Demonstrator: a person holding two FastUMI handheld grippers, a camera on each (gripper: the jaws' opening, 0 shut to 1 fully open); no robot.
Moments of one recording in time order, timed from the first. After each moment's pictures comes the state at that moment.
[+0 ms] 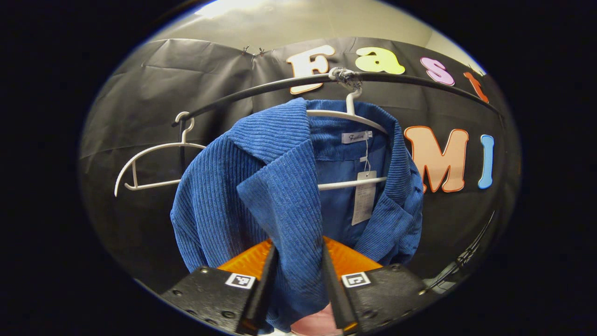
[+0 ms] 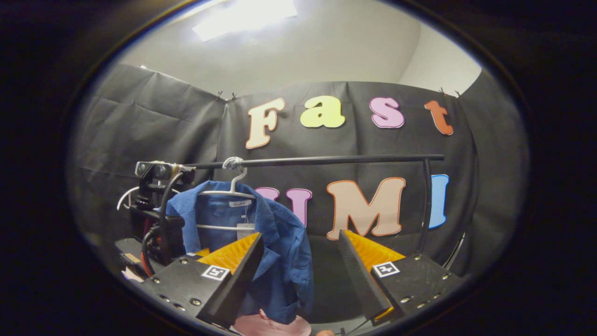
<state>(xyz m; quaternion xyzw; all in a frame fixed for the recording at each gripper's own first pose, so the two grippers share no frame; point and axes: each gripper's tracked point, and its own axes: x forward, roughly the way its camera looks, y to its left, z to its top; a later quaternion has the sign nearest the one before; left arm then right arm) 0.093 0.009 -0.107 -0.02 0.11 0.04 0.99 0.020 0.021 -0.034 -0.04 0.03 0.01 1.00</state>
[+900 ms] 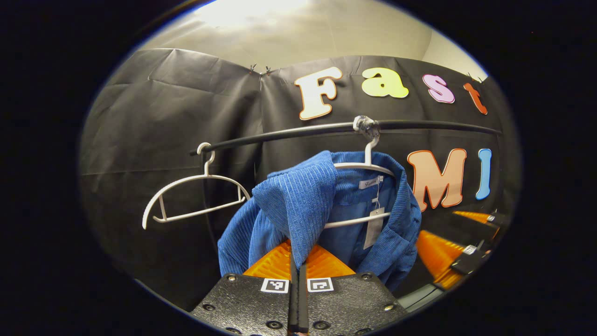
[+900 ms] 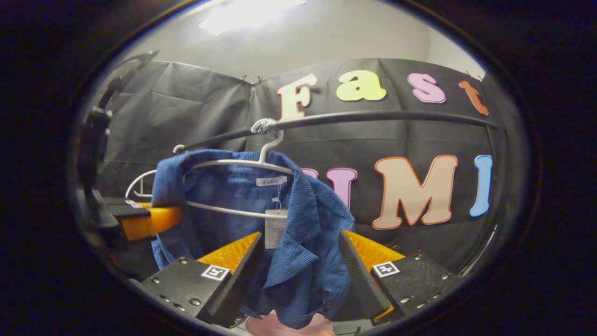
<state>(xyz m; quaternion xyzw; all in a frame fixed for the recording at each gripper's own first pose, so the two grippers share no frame) 0.066 0.057 -0.030 0.00 0.04 0.05 1.00 0.101 0.108 -0.128 -0.02 0.09 0.11 0.99</state>
